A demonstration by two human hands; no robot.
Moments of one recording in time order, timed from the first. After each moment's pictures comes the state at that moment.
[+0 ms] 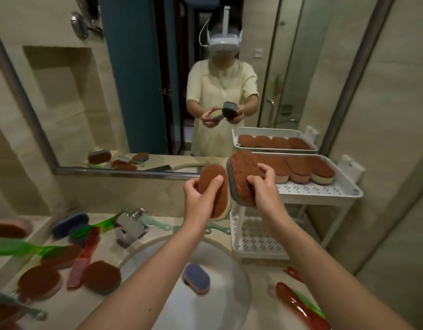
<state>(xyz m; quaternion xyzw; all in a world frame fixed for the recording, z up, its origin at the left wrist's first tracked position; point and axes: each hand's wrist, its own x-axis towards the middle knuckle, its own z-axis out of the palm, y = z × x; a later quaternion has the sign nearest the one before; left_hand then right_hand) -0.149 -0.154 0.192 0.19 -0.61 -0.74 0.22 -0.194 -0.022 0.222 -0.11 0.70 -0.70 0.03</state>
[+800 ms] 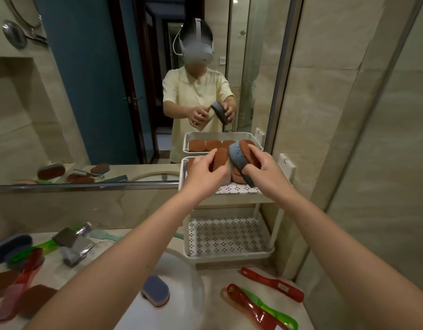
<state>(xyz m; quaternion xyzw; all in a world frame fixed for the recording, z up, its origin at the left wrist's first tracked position) -0.232 -0.038 0.251 0.00 -0.85 -0.51 0.14 -0.260 0.127 0.264 -0.19 0.84 -0.51 -0.05</state>
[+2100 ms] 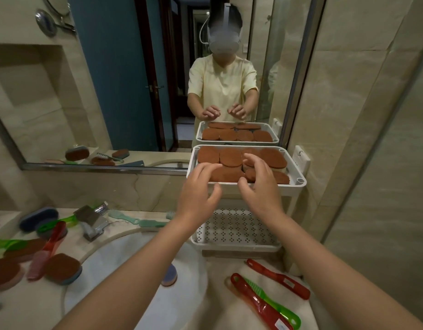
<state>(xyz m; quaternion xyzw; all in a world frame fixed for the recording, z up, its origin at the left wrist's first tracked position) -0.196 -0.041 0.178 -0.02 -0.88 -0.32 0.35 -0.248 0.116 0.195 -0.26 0.82 -0.46 -0.20</state>
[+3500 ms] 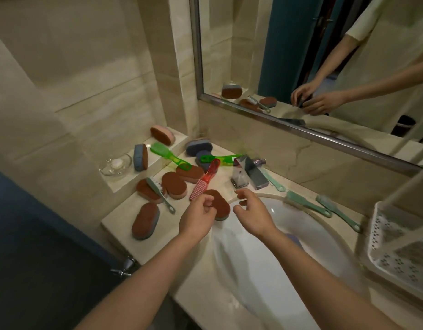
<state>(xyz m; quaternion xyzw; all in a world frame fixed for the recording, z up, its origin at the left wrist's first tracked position) 0.022 -0.354 0.023 0.47 -0.76 -0.42 0.15 -0.115 -0.265 0.024 -0.38 0.82 -0.36 0.24</state>
